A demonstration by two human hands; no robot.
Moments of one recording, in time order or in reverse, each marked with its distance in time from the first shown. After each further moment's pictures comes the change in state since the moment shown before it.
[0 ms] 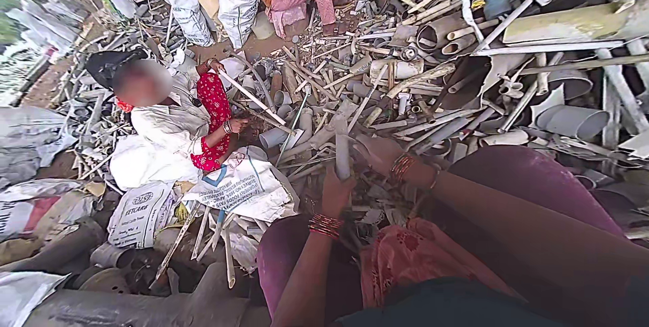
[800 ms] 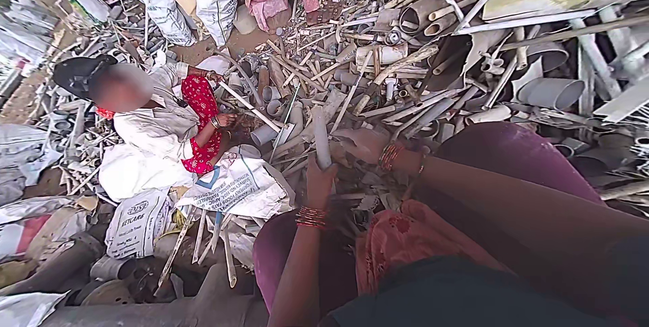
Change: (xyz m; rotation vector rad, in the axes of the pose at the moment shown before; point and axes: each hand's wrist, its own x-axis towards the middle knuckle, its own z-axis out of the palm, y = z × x) left_hand 0.003 -0.004 -0.011 -0.055 0.094 0.078; right_hand -0.006 0.003 0.008 0.196 0.056 -0.137
